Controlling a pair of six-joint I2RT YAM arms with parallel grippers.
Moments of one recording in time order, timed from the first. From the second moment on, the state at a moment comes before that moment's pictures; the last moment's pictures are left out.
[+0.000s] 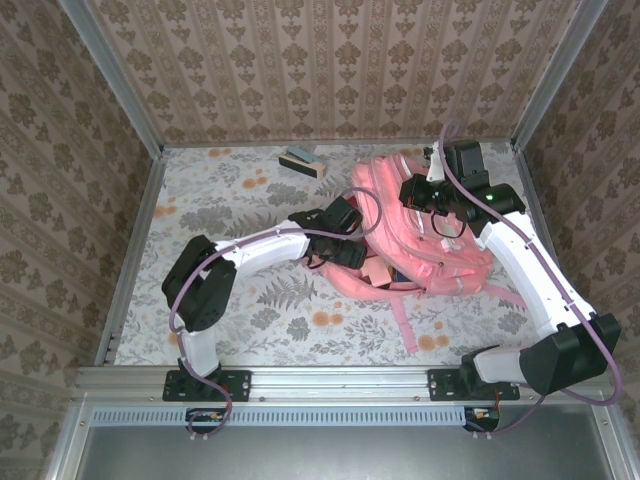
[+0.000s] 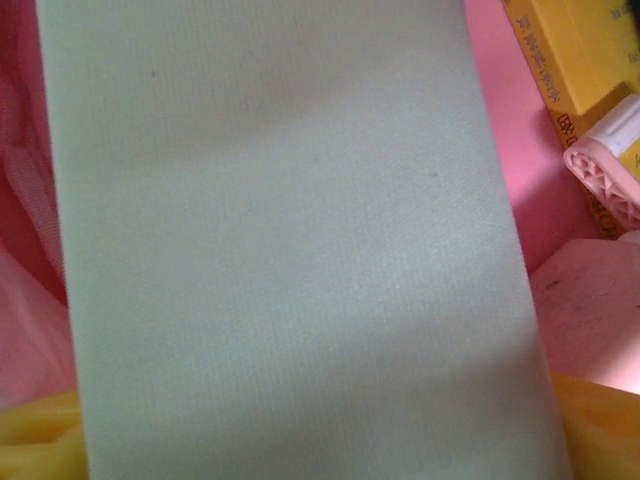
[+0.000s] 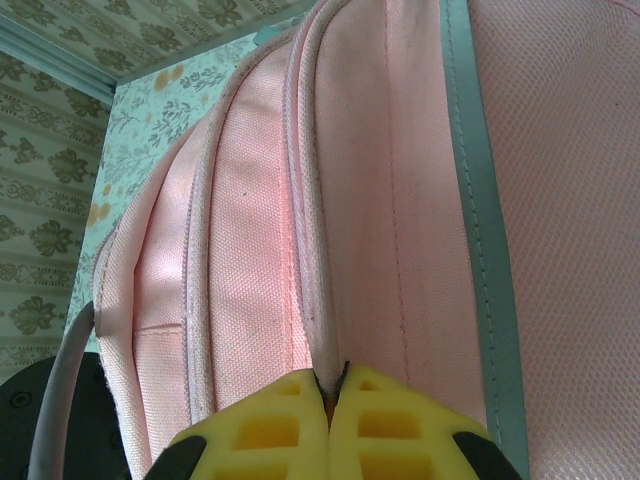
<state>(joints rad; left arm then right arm) -0.89 1.86 1.36 -0.59 -0.03 -0.37 0.25 1.33 1.35 -0.74 -0.26 0.50</state>
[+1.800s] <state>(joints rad) -0.42 2.58 2.29 -0.27 0.04 -0.83 0.32 1.36 1.34 -0.68 -0.33 0.53</state>
